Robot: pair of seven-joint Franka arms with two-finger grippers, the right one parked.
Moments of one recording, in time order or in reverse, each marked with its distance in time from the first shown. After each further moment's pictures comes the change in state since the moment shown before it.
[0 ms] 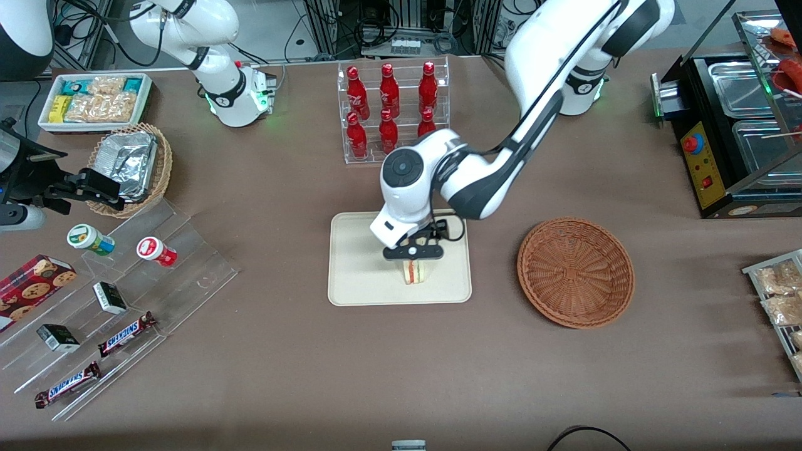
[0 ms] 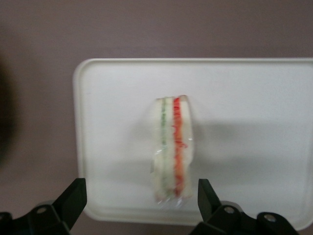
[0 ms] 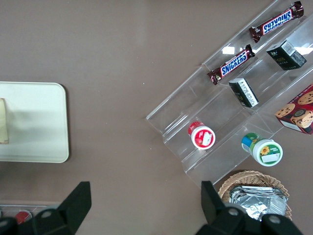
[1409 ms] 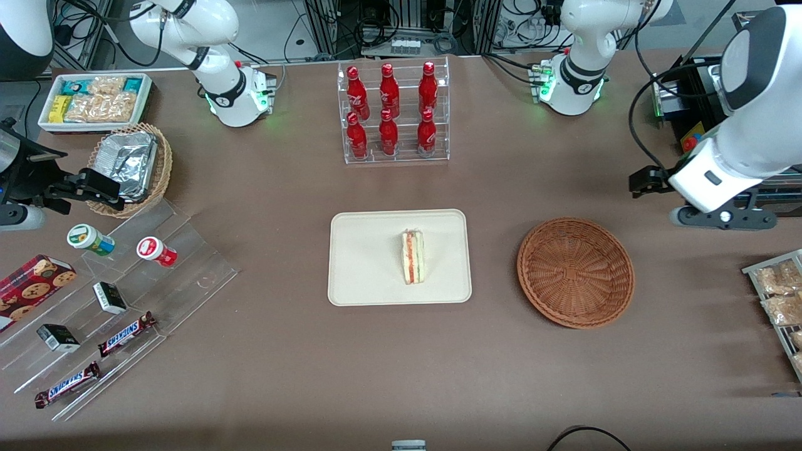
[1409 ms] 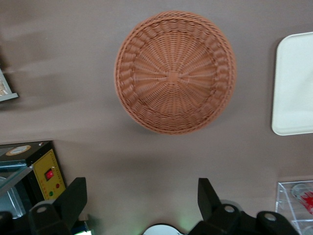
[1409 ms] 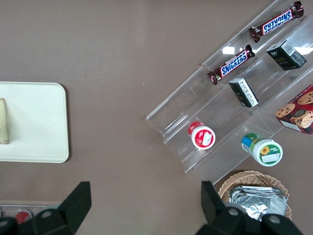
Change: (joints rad) arm 0.669 -0.570 0.025 -0.246 -0.159 -0.399 0.883
